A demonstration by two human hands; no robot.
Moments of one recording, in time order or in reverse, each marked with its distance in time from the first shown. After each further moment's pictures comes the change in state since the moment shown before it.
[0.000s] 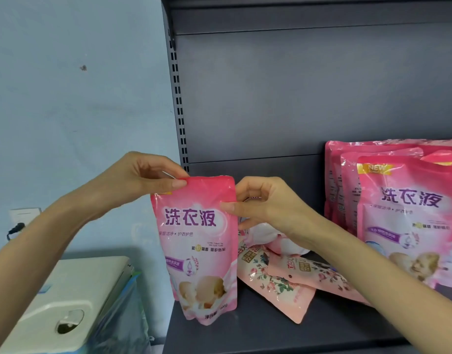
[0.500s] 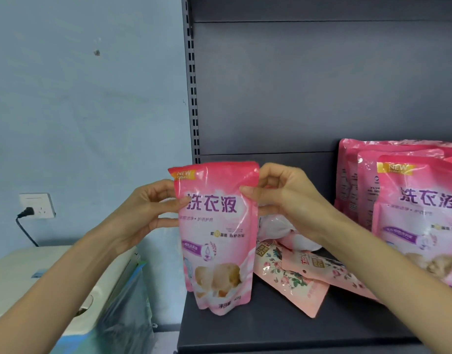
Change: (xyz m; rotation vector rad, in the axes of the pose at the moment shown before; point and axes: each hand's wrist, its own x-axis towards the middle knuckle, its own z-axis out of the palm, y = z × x) left_hand -0.030 -0.053 0.023 -0.534 0.156 -0.252; right_hand 0.009 -0.001 0.008 0.156 0.115 0.045
